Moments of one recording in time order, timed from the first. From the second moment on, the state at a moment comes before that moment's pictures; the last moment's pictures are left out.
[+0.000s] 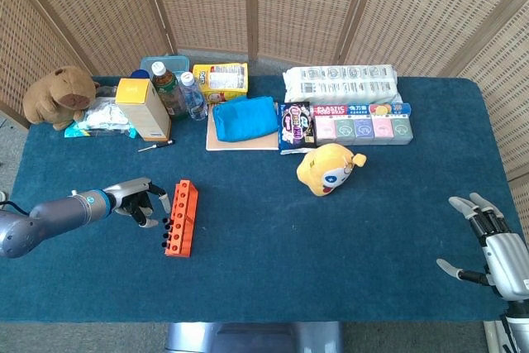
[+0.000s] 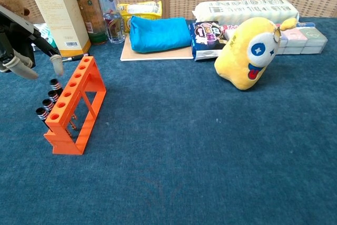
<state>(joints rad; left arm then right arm) -1.05 -0.88 -0.13 -1.65 0.84 -0.11 -0.56 0.08 -1.03 0.01 -1.58 -1.67 1.58 0.39</state>
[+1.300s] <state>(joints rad) -1.11 -0.81 0.02 -1.76 0.86 0.07 -0.50 0.08 -1.03 0.01 -1.58 -1.67 1.58 0.38</state>
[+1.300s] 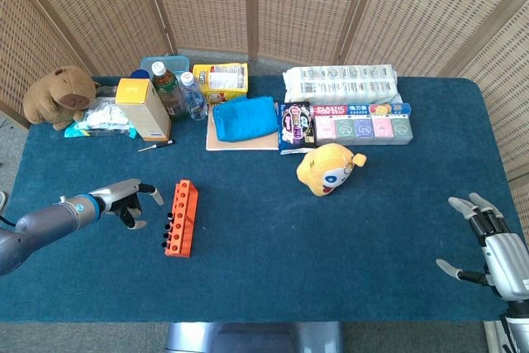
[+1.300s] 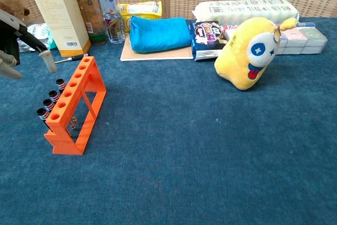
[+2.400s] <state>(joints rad) -1.21 -0.84 0.09 -1.81 0.77 0.08 -0.47 0.08 -1.02 0.01 -1.58 -1.68 1.59 0.40</state>
